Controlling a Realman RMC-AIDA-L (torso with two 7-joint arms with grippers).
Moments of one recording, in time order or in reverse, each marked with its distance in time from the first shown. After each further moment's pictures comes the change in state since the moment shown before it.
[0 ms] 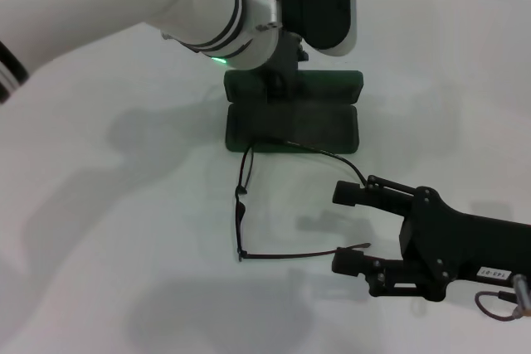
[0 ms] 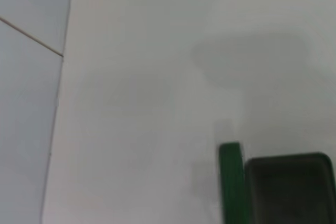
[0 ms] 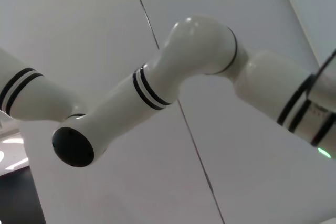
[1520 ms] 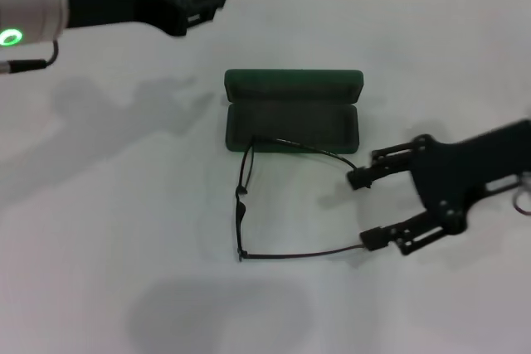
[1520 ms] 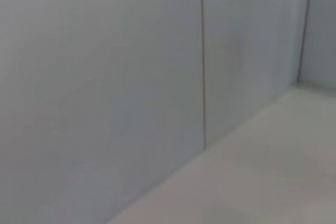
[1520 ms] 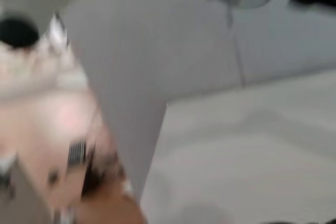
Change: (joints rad) left arm 0.588 0.003 -0.405 0.657 -0.489 0.121 -0.254; right arm 0.298 -0.207 0.087 -0.283 -0.521 0.200 0.383
